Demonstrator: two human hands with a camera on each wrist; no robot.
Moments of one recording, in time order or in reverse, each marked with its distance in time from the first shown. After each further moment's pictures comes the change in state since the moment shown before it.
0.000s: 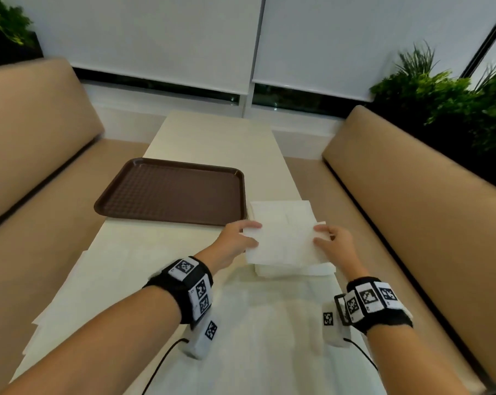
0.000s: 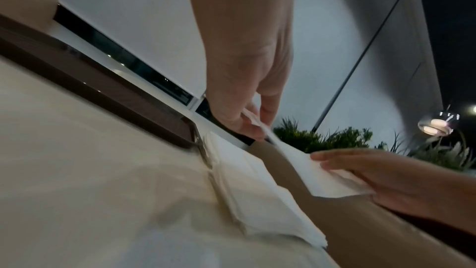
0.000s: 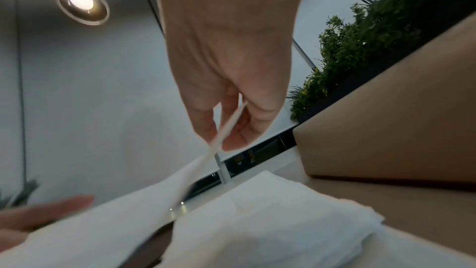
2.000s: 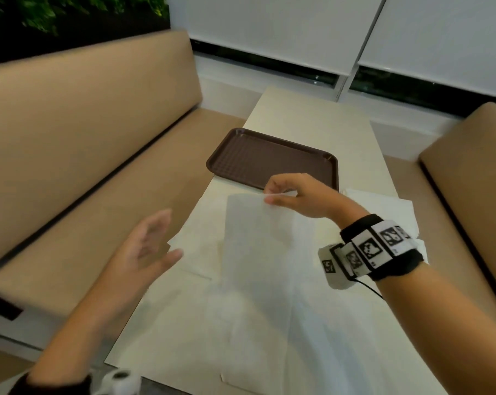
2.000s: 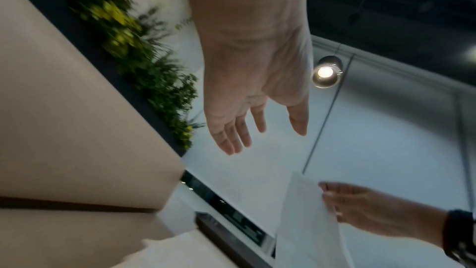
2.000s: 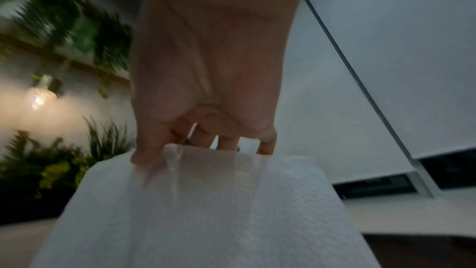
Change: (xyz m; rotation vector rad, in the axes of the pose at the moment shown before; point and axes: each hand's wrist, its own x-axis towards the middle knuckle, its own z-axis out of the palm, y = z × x) left_hand -0.302 -0.043 -0.177 0.146 0.601 0.210; right_hand -0.082 -0.201 0.162 -0.352 -0.839 -0.845
